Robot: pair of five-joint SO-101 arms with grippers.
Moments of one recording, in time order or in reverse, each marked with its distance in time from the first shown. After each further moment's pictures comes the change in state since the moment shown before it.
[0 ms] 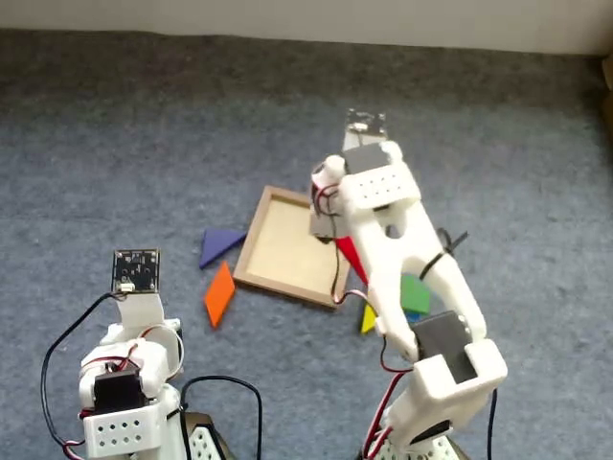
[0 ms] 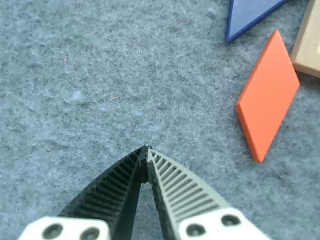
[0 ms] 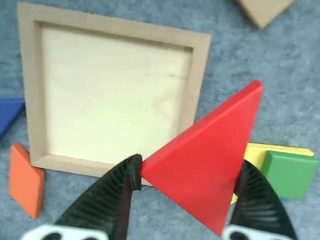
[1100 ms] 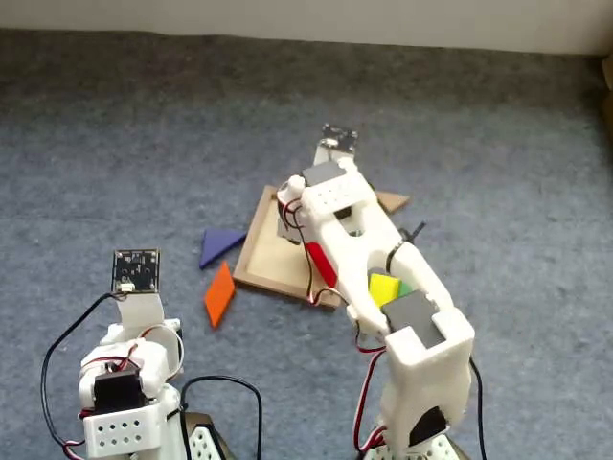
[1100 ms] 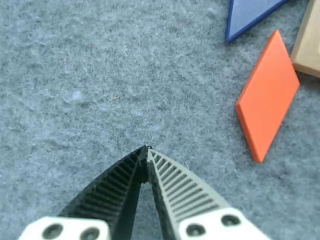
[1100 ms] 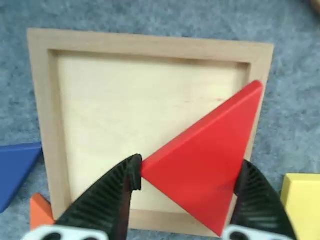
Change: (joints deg) left arm 0.0 0.0 0.0 0.0 0.0; right arm -4.7 11.2 0.0 -13.2 -11.3
